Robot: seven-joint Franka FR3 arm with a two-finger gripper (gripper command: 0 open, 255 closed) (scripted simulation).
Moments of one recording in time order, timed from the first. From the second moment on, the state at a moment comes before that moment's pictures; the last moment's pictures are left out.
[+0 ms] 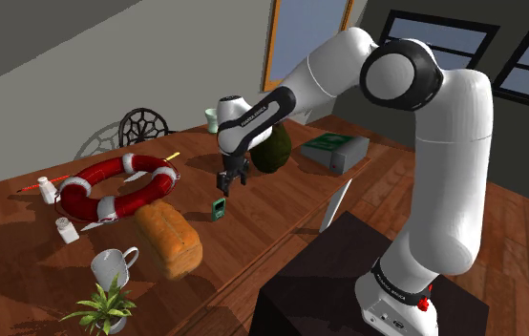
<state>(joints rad) 0.10 0.44 0.07 -2.00 -0.04 2.29 0.06</state>
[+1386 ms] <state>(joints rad) 0.14 0.81 0.07 -1.70 -0.05 2.35 0.08</state>
